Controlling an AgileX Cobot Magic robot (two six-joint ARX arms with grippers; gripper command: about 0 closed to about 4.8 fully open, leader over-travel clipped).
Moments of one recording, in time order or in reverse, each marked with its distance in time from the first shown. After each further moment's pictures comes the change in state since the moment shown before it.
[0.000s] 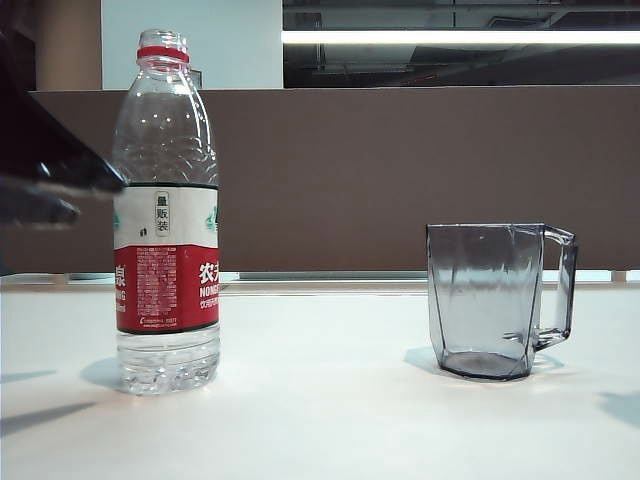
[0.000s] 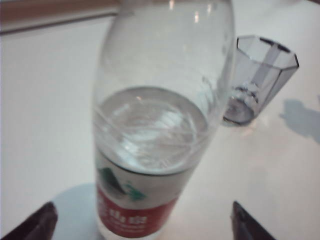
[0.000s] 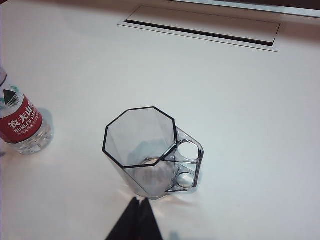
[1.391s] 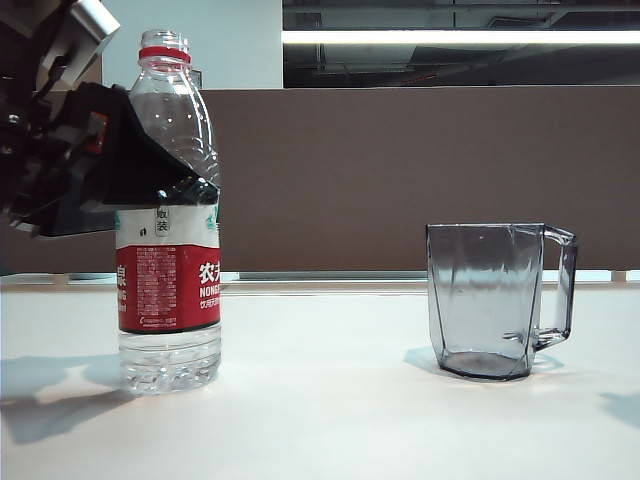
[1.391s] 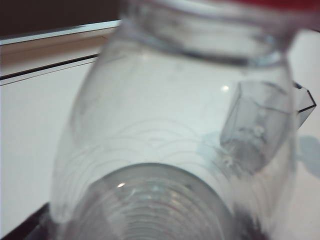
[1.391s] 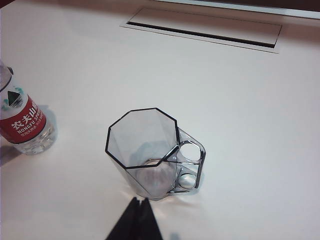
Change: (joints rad) left arm -0.098 0.499 0.008 0.644 -0.060 -0.039; right arm 0.000 -0.008 0.000 -0.001 -0.007 0.000
